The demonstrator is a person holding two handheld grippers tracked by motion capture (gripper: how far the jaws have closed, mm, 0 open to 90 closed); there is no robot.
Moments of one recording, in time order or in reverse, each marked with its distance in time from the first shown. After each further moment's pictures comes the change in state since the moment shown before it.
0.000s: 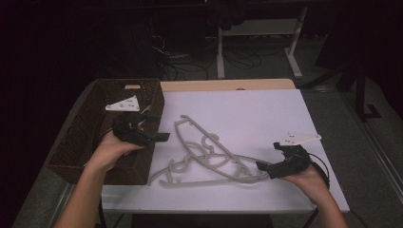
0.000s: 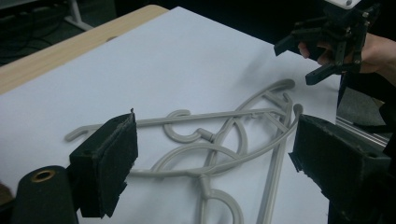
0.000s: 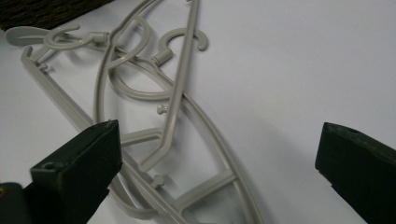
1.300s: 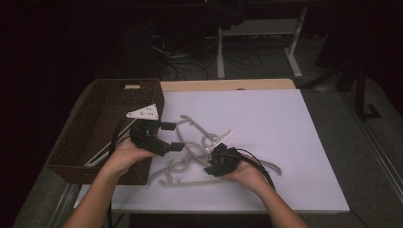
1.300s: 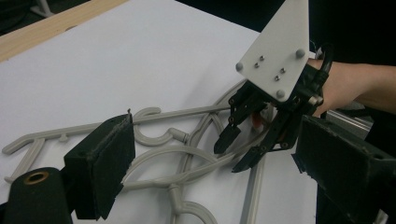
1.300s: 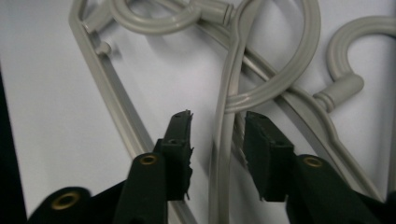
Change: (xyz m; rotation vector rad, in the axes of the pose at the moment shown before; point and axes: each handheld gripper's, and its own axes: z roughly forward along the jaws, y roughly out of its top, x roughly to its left) left arm -0.017 -0.004 0.033 0.034 -0.069 0.029; right arm 0.093 0.056 0.133 0.330 0.207 -0.190
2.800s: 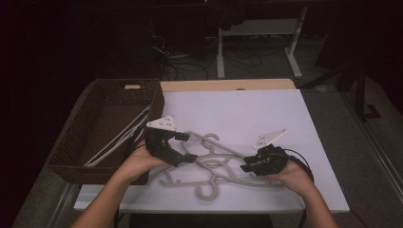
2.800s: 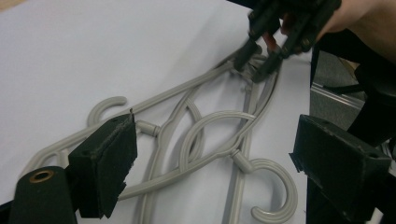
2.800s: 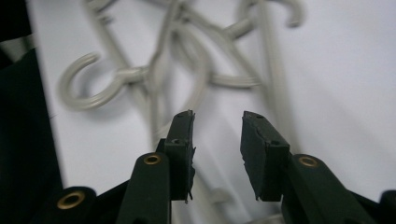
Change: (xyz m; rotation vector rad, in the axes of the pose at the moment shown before) left arm -0.019 -0.007 0.041 0.088 -0.065 0.034; right arm -0.042 -0.075 -0.088 -0.130 -0.010 0.027
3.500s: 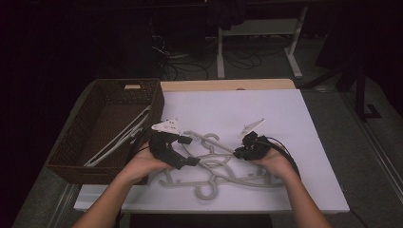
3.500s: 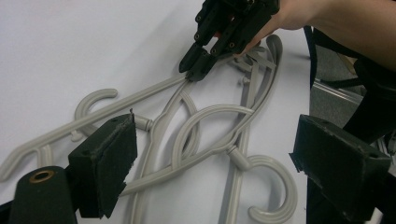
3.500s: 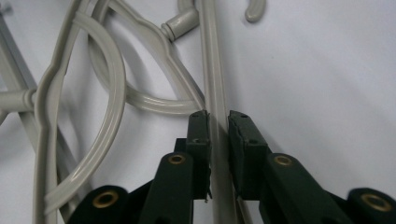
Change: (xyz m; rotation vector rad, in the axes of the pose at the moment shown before) left arm 0.000 -0.004 0.008 0.019 -0.010 -0.006; right arm -0.032 0.027 0.052 0.108 -0.077 -0.009
